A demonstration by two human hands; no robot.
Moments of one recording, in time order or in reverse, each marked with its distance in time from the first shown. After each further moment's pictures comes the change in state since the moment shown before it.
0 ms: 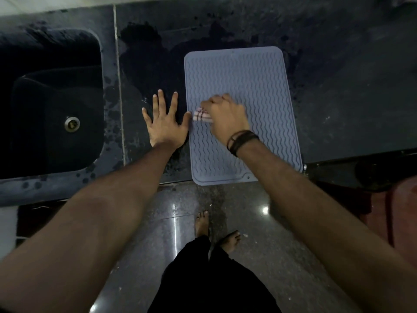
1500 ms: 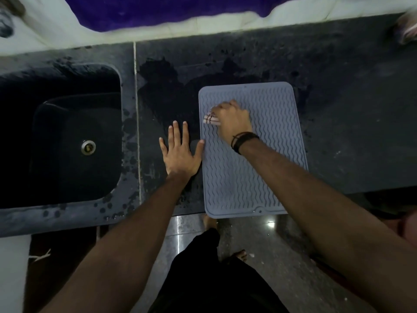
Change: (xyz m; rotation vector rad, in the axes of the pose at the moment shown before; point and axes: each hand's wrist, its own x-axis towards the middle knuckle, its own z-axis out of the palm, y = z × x) left_hand 0.009 0.001 -0.005 -0.065 -0.023 -0.003; right_hand 0.095 0.014 -0.003 -0.004 -0.031 0.052
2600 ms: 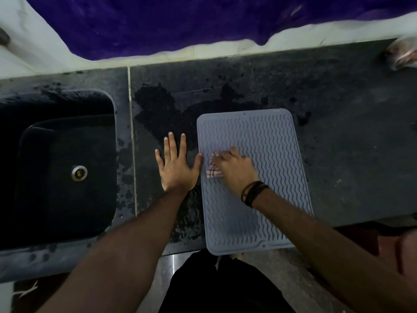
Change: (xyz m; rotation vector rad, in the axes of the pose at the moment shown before) left_hand 0.056 0.001 -0.004 0.013 0.059 0.007; right_hand -0.024 0.000 0.002 -0.097 -0.177 -0.087
